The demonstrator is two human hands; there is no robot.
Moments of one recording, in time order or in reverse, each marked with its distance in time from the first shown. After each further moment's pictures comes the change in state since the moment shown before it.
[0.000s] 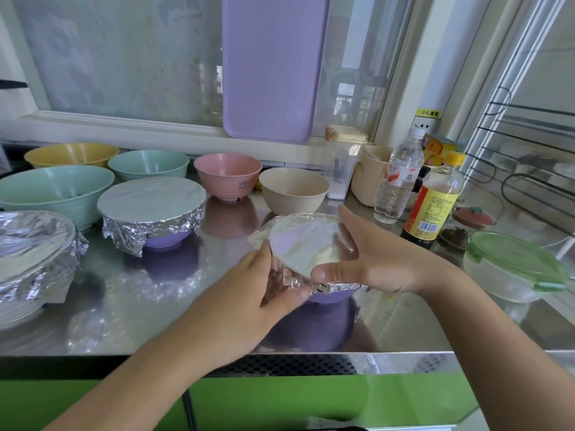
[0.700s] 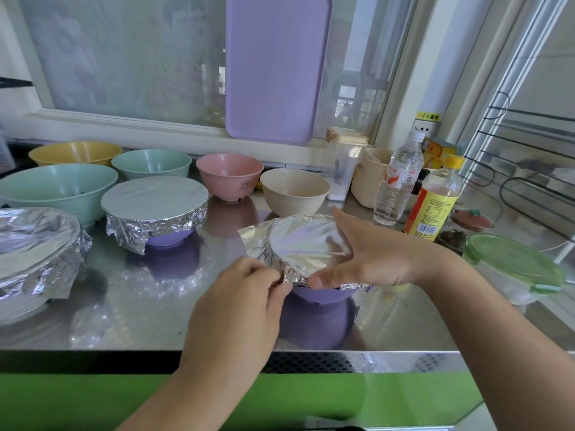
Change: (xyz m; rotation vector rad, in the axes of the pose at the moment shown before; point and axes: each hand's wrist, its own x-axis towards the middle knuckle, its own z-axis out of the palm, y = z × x) left_hand -0.022 0.019 0.022 0.246 0.469 -0.048; right_hand 0.000 -0.017 -0.008 -0.151 -0.123 0.024
